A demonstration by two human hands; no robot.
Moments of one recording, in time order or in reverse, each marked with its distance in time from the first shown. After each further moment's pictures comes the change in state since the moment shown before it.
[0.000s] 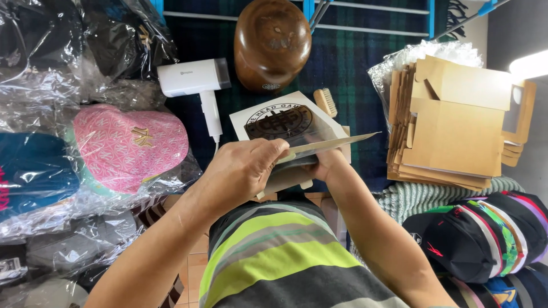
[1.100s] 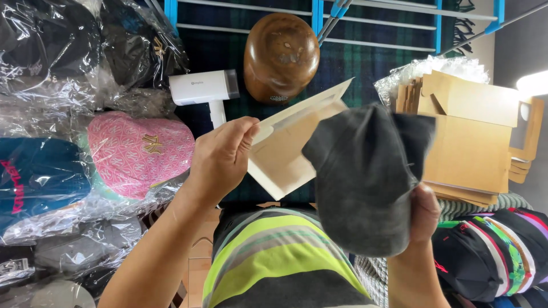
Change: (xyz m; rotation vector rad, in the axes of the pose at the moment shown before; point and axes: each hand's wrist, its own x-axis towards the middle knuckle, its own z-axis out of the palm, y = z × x) left_hand 0.005 -0.045 -0.004 0.000 0.448 -0.045; right_hand -0.123 -0.028 -0.105 0.434 -0.378 -0.321
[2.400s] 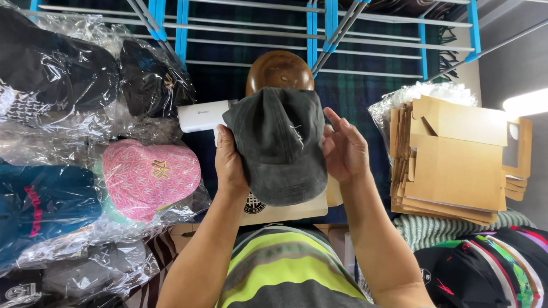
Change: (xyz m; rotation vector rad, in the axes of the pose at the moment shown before) left_hand 0.007 -0.030 0.052 -1.187 0.517 -0.941; right_hand 0.161 0.043 0.076 0.079 -0.458 0.106
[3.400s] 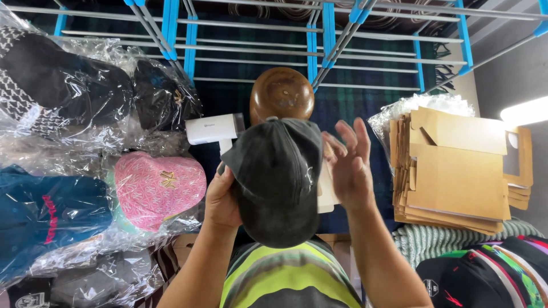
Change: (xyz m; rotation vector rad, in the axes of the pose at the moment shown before) left_hand -0.014 -0.015 -0.060 -0.435 -0.452 -0.063; right_hand -0.039 0.024 0.051 -0.563 -0.325 -0.574
